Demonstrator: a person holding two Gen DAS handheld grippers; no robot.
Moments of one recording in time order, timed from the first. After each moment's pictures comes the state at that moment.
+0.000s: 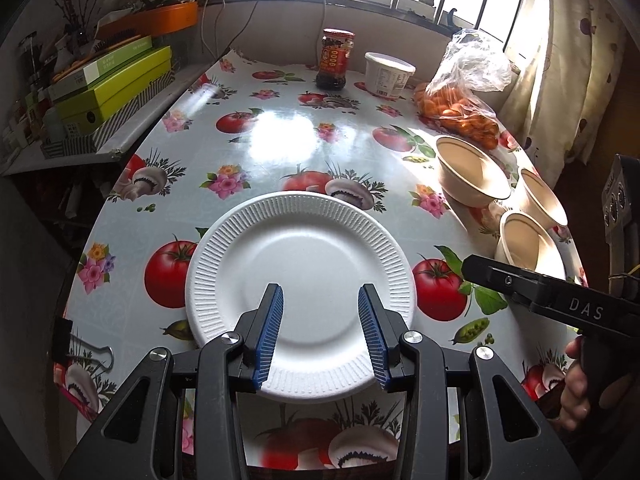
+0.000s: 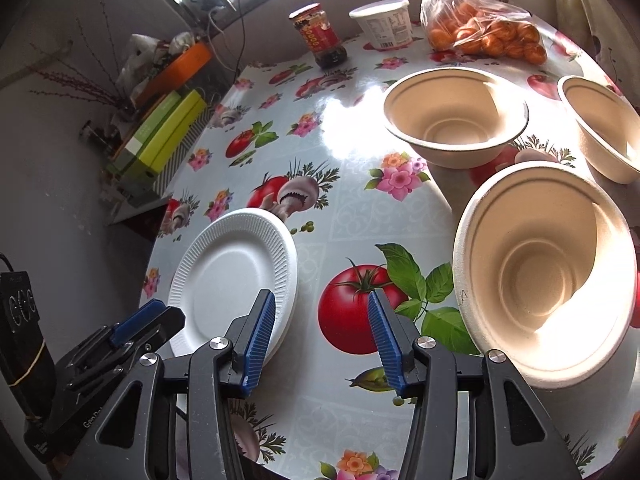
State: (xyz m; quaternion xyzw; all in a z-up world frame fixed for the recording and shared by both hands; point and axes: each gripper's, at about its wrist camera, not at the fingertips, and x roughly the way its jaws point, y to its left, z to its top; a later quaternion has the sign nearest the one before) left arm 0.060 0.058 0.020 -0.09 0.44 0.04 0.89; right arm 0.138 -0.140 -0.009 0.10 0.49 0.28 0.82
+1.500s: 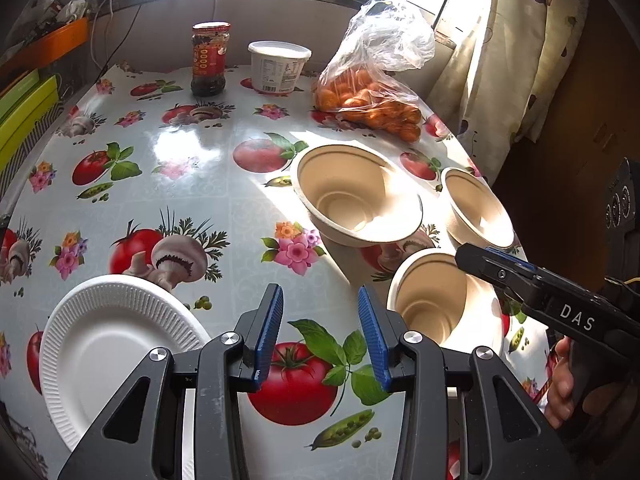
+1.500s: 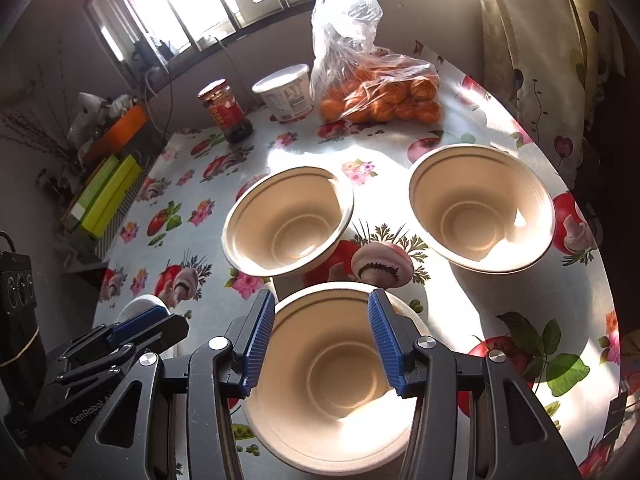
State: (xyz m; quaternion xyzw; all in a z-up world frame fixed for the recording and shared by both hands) left arm 0.171 -0.040 0.023 -0.10 0.46 -0.08 0.88; right arm 0.205 -0.251 0.020 0.09 0.44 0.19 0.88
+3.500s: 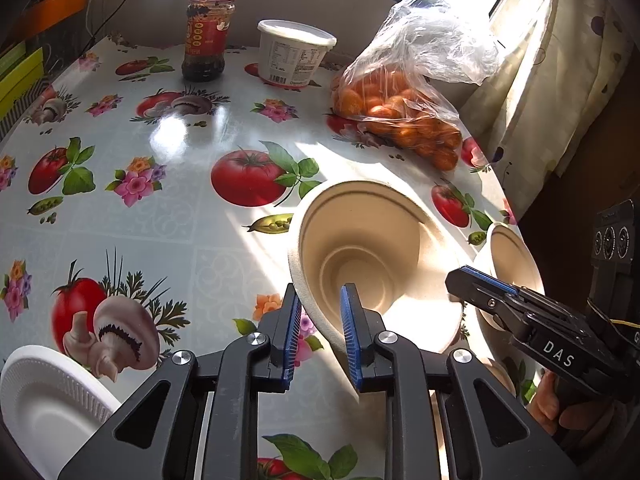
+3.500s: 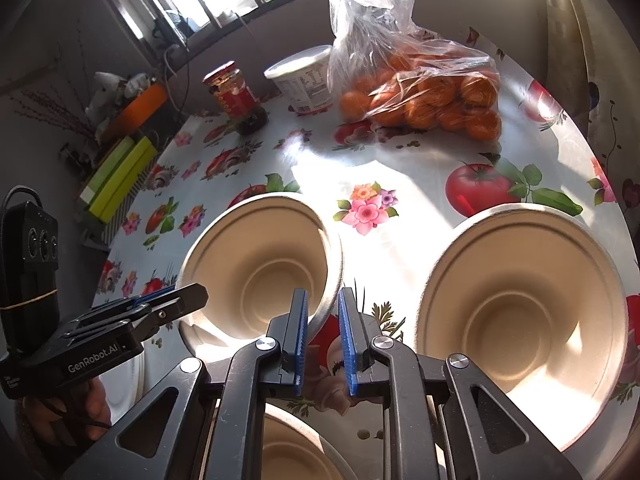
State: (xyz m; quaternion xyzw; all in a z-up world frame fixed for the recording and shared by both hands) left arm 0.263 -0.046 -0.005 -0.15 0.47 -0.05 0.87; right arm 0.305 -0.249 -0.013 0.07 0.45 0.28 0.84
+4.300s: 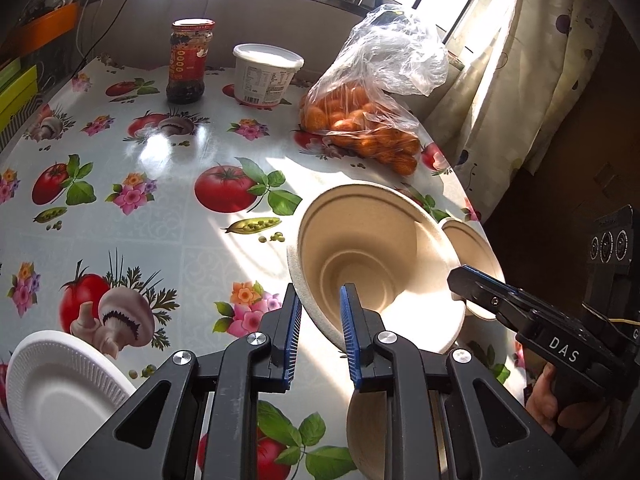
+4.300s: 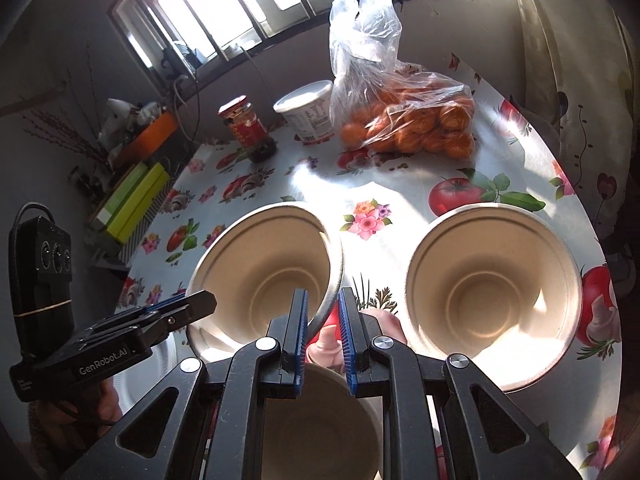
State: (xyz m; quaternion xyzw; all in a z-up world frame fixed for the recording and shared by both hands) left arm 0.230 -0.057 0.028 -0.15 0.45 -0.09 0.88; right arm 0.260 -0.275 0.023 0.10 0.41 0.27 0.86
